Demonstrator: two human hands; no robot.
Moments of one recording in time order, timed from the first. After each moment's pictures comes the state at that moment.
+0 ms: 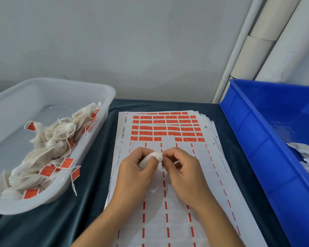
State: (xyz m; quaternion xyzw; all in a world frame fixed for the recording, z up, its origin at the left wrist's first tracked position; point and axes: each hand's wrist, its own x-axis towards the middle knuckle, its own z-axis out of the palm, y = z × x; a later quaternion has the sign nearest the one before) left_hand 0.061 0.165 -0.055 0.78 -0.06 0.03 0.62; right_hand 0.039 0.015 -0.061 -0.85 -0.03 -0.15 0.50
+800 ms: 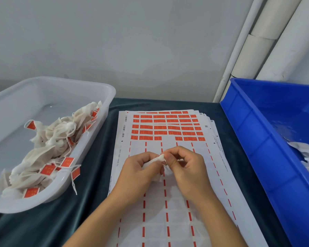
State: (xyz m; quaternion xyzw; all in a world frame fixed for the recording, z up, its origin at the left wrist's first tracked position) left_hand 0.066 0.171 -0.050 0.78 -0.12 -0.08 0.60; right_hand 0.038 0.015 -0.053 -0.80 0.02 -0.14 0.59
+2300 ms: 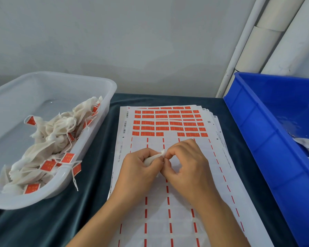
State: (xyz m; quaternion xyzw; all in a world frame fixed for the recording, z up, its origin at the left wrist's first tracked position) left_hand 0.062 0.169 -0.052 0.81 -0.08 -0.04 0.58; right_hand 0.037 0.014 -0.061 -0.90 -0.10 -0.31 0.28
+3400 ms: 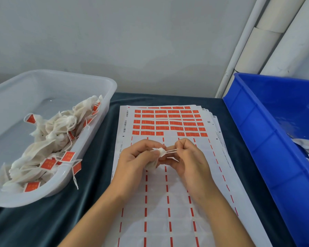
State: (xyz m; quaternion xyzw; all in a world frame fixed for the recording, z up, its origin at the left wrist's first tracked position) left_hand 0.068 0.176 -0.042 0.69 -0.12 -0.07 0.71; right_hand 0.038 0.014 -0.053 -0.67 0.01 -0.04 0.74
